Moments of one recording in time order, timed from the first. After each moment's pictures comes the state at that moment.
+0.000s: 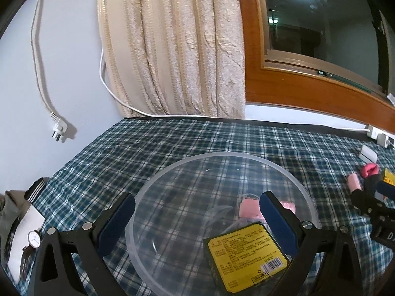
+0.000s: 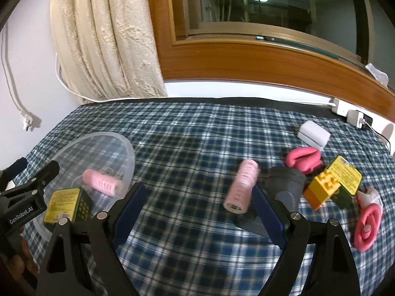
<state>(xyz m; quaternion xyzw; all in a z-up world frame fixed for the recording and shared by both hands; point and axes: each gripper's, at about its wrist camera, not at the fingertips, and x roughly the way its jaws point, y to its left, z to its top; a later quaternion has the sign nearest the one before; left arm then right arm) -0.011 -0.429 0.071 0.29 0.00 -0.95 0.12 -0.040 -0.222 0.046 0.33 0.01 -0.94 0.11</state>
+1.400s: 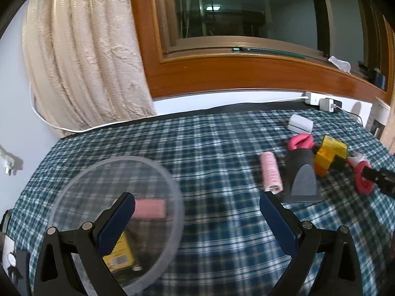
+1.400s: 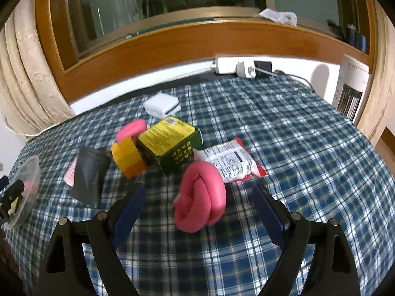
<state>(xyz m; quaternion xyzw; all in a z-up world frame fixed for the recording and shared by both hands) -0.022 -0.296 0.074 0.32 -0.06 -0.95 -0.03 -0.013 0.000 0.029 0.36 -0.08 -0.93 -0.04</state>
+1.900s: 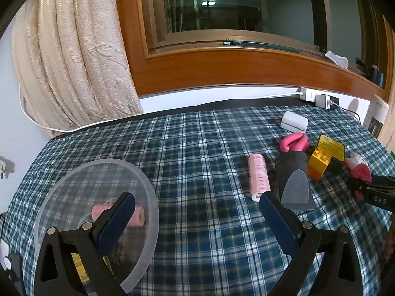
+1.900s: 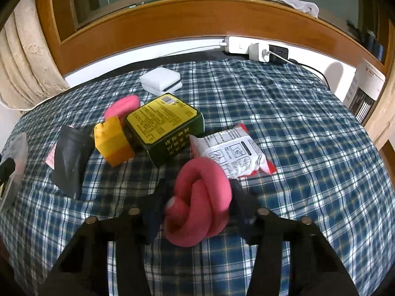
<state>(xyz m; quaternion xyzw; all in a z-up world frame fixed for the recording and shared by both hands) -0.040 -0.276 0.069 0.34 -0.06 -0.94 -0.04 -0.040 -0.004 0.011 0.42 -0.04 -0.91 -0.03</state>
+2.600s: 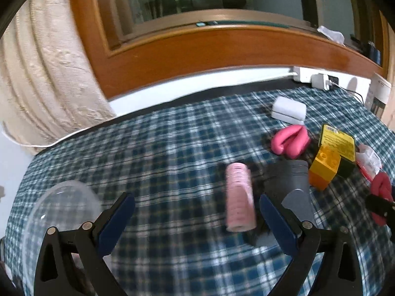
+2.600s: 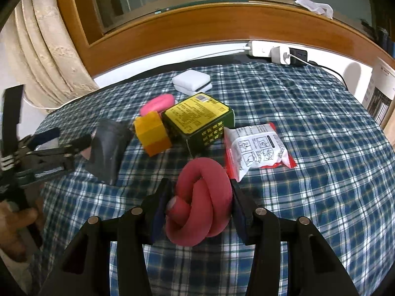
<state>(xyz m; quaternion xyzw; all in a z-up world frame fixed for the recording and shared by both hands) -0.094 -0.223 0.045 0.37 -0.11 -0.92 -0.07 -0.019 -0.014 0.019 0.41 -0.07 -0.91 0.05</state>
